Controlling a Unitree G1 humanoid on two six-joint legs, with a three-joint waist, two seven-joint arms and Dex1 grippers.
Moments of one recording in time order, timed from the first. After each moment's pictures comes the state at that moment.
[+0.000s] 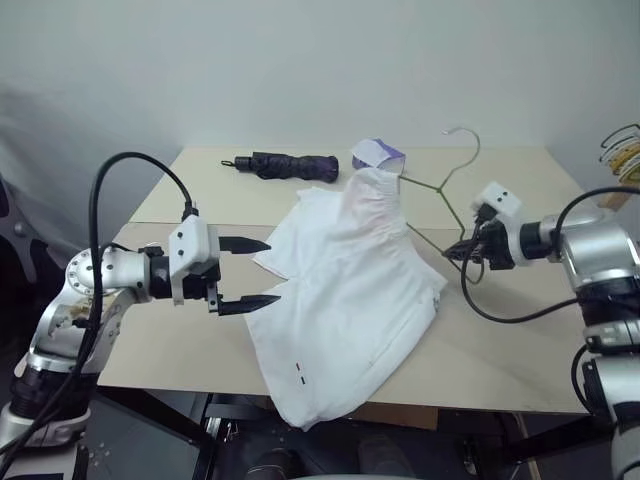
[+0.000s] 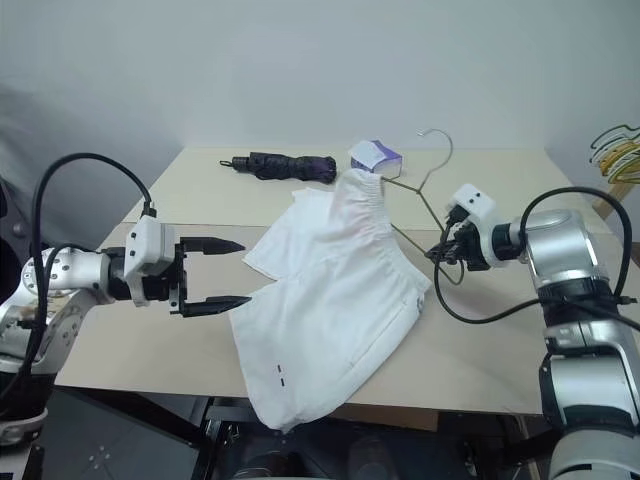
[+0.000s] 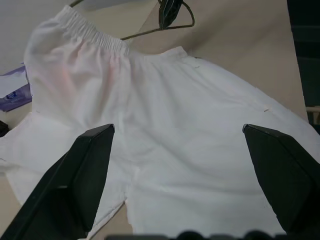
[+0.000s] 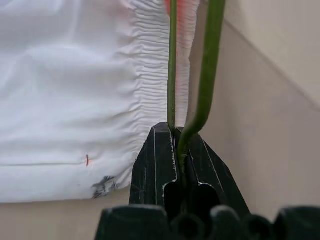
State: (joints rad) left arm -0.38 0.82 0.03 -0.20 -0.46 0.31 -1.19; right arm -0.72 -0.84 0.15 0.20 0.06 0.72 1.14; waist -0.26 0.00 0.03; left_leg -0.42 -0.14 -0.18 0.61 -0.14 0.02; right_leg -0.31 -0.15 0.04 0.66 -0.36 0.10
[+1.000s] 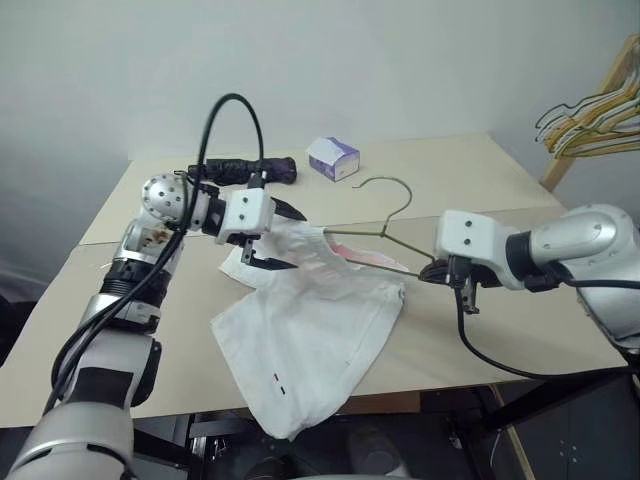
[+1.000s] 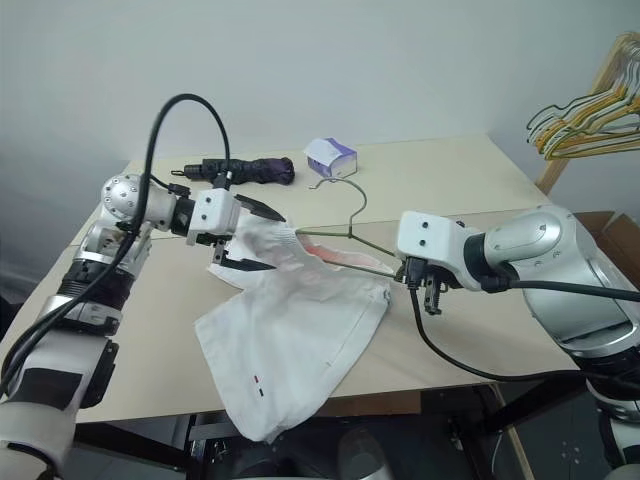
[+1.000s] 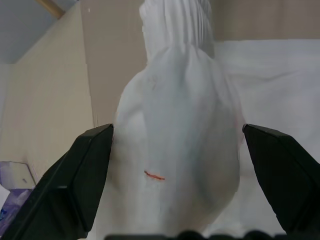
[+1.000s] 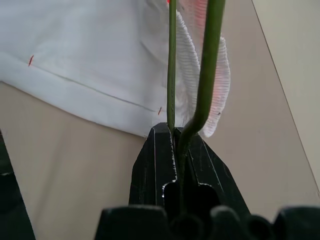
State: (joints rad) left arm -0.95 0.58 -0.26 0.61 -0.07 -0.33 -1.47; right arm -0.64 -1.05 0.23 -0.50 0.18 0.89 1.19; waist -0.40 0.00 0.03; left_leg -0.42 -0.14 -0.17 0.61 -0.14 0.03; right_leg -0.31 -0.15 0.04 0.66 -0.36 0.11
